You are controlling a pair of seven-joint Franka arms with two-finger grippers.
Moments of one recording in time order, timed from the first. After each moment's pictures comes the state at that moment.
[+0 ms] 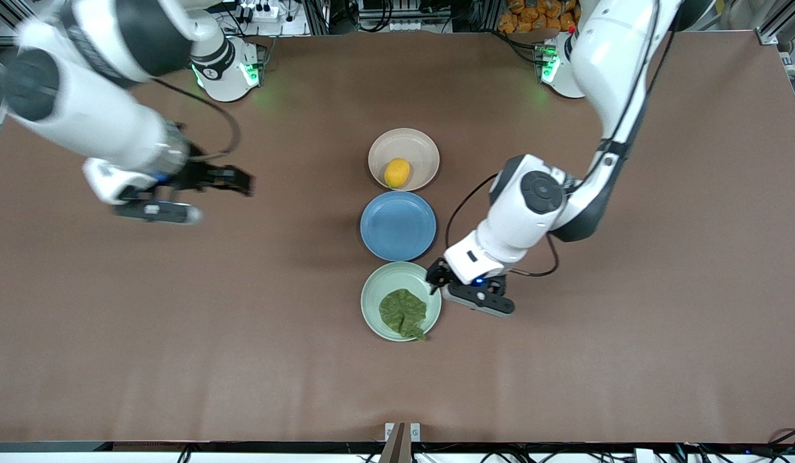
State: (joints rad) left arm -0.42 0.71 -0.18 -1.45 -0.03 2.59 -0.25; right arm 0.26 0.20 0.13 -1.56 0.18 1.65 0.54
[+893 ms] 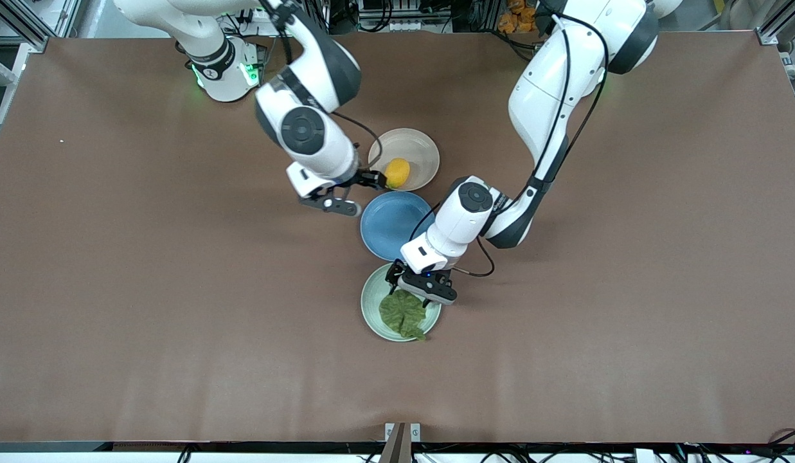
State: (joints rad) left arm -0.58 0.94 -0.09 -1.45 -0.01 2.94 -0.32; right arm 0.60 0.38 0.13 -1.78 0.21 2.04 0.89
